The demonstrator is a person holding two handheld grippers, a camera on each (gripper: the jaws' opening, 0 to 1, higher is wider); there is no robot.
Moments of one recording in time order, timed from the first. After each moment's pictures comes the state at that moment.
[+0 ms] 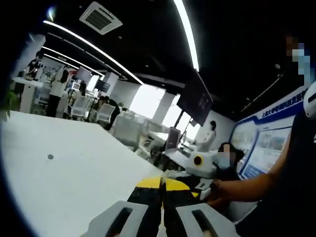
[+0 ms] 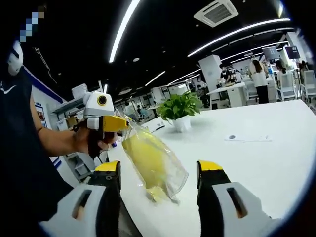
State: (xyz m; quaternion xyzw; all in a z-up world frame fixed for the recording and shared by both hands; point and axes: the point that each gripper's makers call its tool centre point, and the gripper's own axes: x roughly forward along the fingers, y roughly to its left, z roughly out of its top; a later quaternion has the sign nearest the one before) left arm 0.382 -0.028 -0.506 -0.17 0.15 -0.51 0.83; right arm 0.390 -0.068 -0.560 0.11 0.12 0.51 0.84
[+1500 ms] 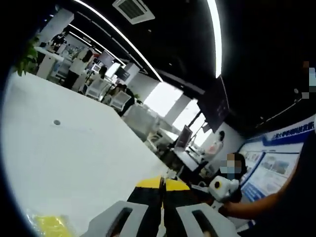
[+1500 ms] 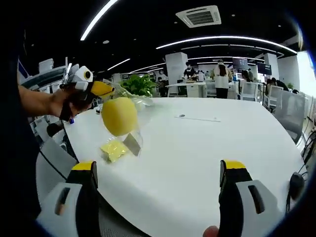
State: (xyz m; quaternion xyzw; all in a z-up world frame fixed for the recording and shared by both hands) left arm 0.396 -0.032 -0.575 -0.26 0.21 -0.45 0.83; right arm 0.358 -0.164 -0.659 0.01 0.17 0.35 0.92
